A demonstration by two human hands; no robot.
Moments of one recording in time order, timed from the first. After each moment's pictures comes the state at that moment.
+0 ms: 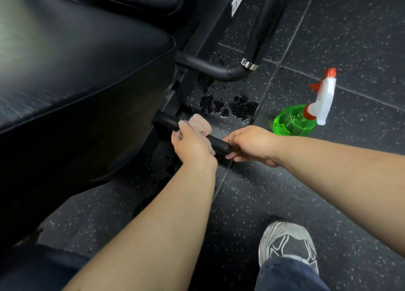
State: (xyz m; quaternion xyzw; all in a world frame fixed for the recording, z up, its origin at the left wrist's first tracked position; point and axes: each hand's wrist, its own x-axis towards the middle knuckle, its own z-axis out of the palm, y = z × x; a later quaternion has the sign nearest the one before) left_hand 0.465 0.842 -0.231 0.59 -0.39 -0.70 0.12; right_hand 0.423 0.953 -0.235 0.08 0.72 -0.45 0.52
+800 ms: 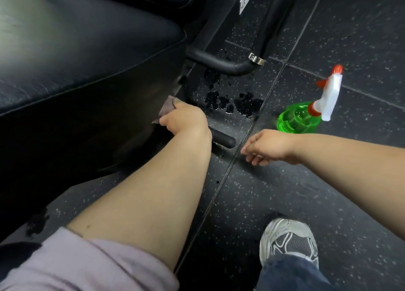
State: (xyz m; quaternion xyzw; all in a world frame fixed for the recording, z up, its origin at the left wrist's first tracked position) left_hand 0.435 0.816 -0.218 0.65 -0.52 -0.55 0.10; right_hand 0.423 0.983 -0.239 0.01 0.76 -0.33 0.56
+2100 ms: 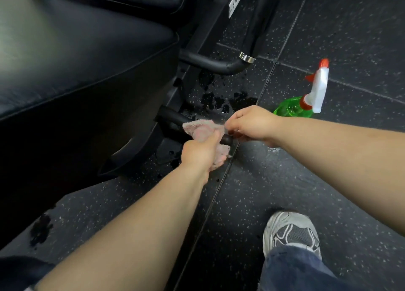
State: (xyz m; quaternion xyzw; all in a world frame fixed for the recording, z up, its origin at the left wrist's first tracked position) left_hand 0.505 0.839 -0.214 0.51 -0.60 -0.60 -0.14; right_hand 0.415 0.950 -0.222 0.02 0.79 -0.45 0.42
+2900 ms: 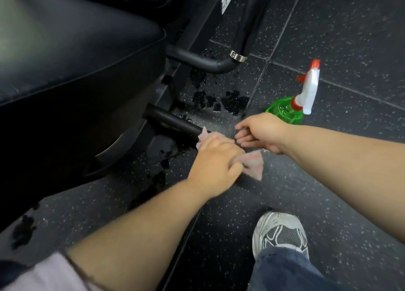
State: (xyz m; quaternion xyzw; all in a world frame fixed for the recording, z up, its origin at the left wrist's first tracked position) left_hand 0.525 0.854 -0.248 -0.11 -0.94 -0.31 -0.04; right_hand 0.413 0.983 -0.234 0.18 0.73 -0.48 0.44
